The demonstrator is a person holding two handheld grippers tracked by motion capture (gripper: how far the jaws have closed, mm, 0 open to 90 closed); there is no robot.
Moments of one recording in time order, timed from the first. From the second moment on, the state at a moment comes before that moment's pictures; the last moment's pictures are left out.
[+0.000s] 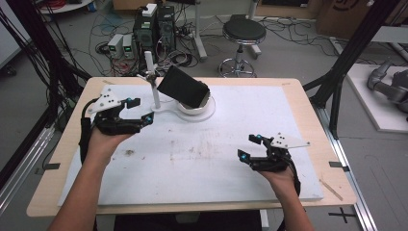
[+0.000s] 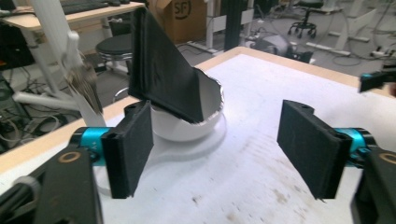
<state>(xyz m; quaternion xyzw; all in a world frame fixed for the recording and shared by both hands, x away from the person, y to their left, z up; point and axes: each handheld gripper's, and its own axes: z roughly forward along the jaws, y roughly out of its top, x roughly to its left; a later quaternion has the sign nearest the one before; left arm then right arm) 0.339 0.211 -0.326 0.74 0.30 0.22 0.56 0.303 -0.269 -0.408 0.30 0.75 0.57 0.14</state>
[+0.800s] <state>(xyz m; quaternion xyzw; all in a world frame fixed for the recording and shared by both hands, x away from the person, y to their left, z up) 0.304 0.236 -0.399 0.74 0.30 0.18 0.57 0.308 -0.284 -0.411 0.33 0.74 0.56 0.15</state>
